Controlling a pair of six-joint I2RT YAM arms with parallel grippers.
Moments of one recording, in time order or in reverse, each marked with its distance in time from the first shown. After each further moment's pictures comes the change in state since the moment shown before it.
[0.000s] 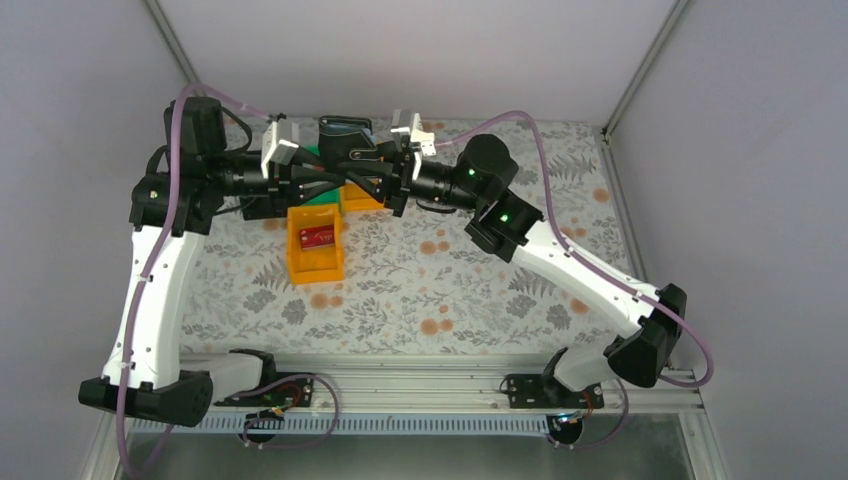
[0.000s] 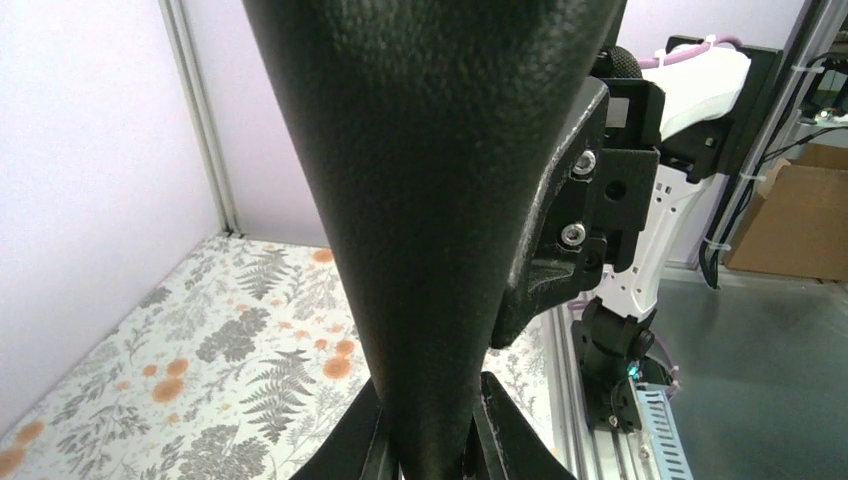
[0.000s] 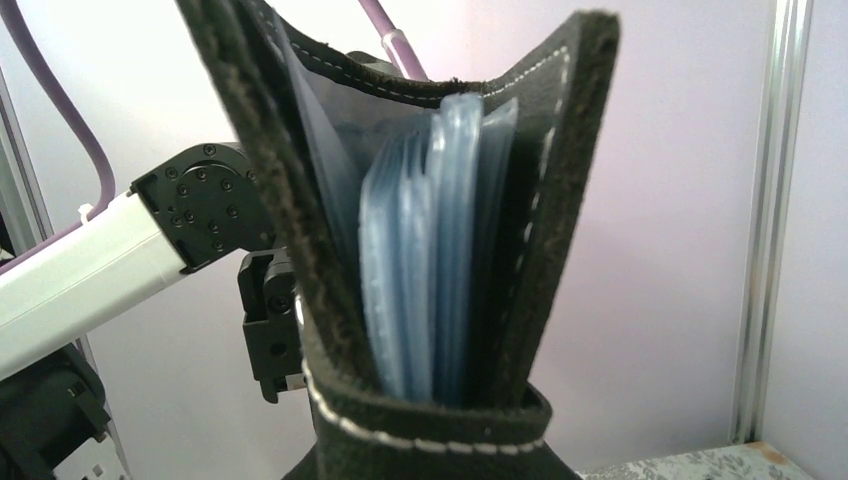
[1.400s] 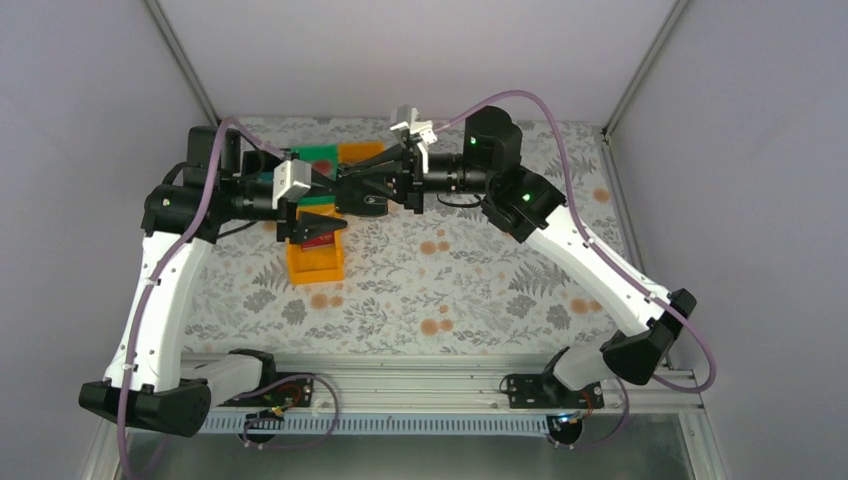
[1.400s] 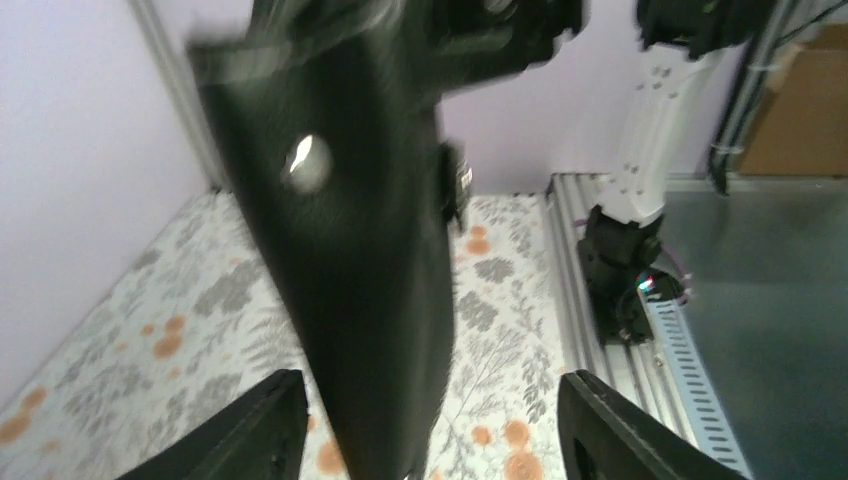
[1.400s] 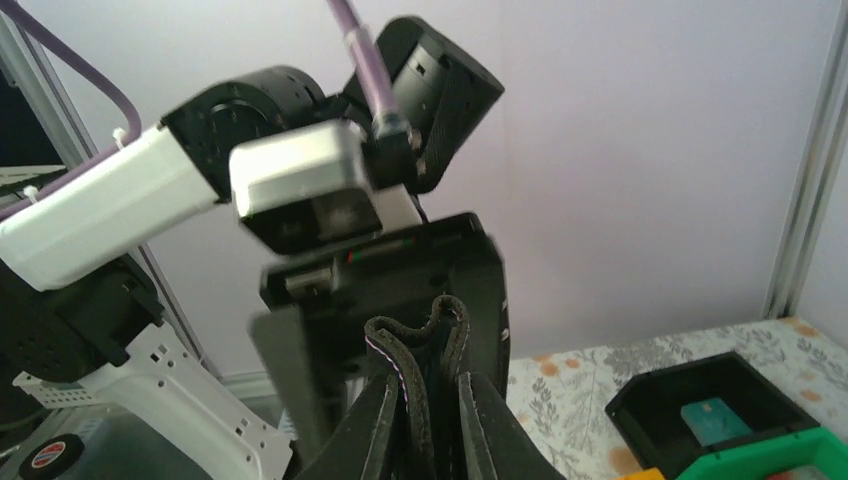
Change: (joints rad) left arm -0.004 -0.044 -0.139 -0.191 -0.067 0.377; right arm -0.089 0.018 0.196 -0.467 -0.189 -0.105
